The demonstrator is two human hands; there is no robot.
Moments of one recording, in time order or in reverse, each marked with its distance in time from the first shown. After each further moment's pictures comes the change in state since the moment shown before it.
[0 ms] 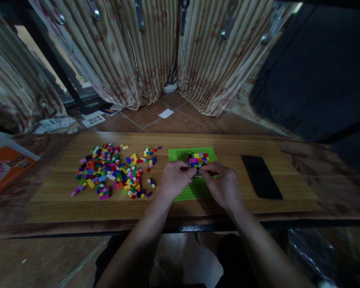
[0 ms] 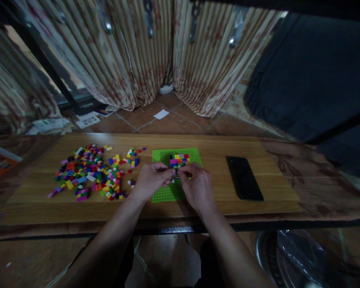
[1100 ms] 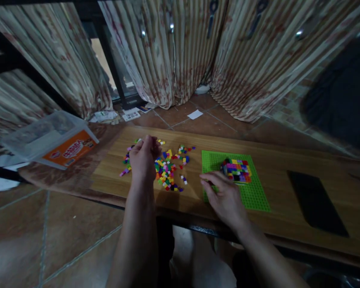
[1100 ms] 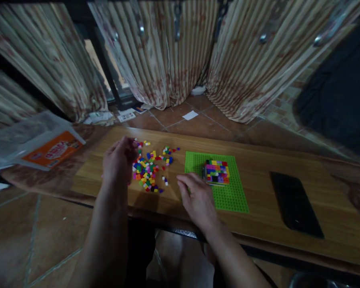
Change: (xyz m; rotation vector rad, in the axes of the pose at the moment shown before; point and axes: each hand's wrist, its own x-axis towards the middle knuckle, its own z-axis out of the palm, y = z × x) left_hand -0.021 0.018 -0.142 -0.602 0.698 0.323; right_hand -0.024 -0.045 0.054 0.094 -0.225 -0.344
